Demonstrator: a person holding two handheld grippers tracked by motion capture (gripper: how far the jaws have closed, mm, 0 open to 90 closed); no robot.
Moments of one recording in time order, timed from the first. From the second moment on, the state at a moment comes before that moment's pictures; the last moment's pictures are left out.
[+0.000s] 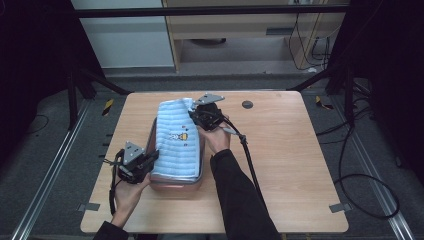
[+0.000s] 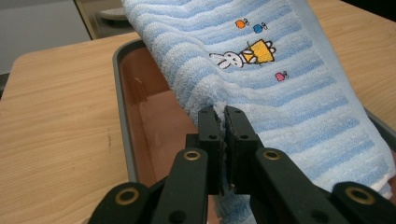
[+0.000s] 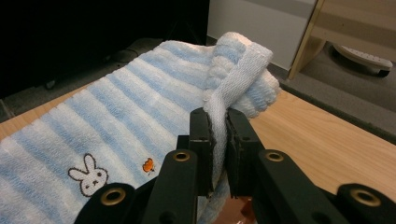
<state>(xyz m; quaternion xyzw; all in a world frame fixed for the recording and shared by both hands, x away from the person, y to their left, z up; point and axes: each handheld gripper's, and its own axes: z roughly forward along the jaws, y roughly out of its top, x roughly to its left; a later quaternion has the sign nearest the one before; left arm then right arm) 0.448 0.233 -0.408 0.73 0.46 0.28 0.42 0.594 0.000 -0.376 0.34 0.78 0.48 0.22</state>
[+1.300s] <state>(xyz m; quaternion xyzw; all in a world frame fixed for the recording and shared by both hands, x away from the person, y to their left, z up) 0.453 0.241 -0.429 0.74 0.49 0.25 0.39 0.596 0.005 -0.424 0.36 0.81 0.43 0.20</state>
